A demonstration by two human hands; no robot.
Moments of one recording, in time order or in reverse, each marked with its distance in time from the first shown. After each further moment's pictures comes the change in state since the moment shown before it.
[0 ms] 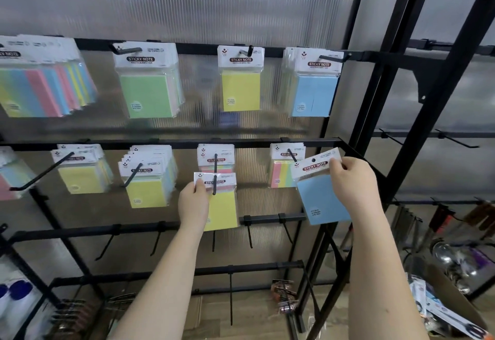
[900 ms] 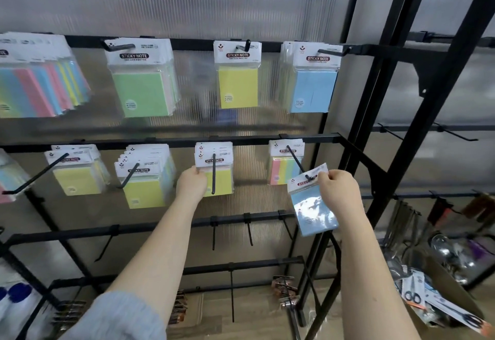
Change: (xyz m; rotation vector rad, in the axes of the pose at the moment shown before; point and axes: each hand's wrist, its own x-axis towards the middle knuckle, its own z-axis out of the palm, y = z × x) left_hand 0.050 0.010 0.005 0.197 -0.175 -0.036; right_hand 0.008 0.026 0.032 -0.012 -0.076 0.095
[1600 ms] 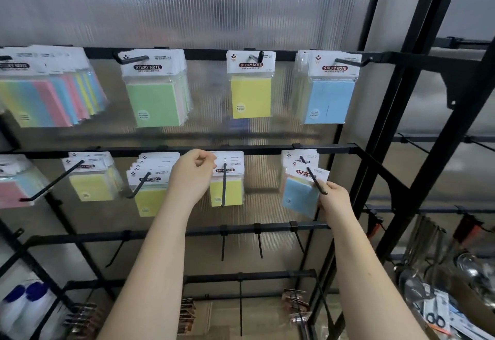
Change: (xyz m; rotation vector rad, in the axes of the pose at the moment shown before) left_hand -0.040 0.057 -0.048 -0.018 0.077 0.224; right_hand 0.054 0.019 0.056 0.613 -0.135 0.253
